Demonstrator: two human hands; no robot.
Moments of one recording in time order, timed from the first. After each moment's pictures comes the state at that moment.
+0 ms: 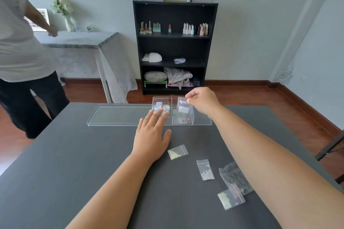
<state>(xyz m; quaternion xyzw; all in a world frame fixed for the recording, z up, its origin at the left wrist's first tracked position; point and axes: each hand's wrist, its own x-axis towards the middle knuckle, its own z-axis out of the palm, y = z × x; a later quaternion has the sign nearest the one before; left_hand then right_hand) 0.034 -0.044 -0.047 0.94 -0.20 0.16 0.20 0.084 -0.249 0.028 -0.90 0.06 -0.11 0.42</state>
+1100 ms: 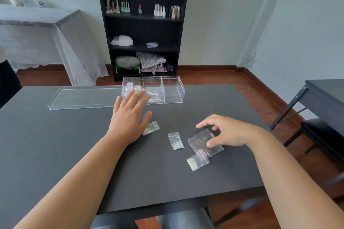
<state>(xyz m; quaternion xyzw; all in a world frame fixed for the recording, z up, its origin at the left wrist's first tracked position) 0.017 -0.050 -0.045 0.91 -0.29 0.21 0.20 -0.107 -0.335 0.013 -0.95 0.03 0.18 0.26</state>
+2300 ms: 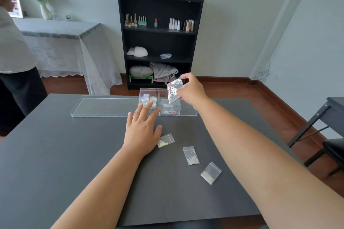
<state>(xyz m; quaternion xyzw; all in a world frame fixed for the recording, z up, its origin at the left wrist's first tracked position) 0.019 -0.049 -0.054 0.95 -0.21 0.15 0.18 0.062 -0.240 0.039 -0.88 0.12 -0.13 0.45</state>
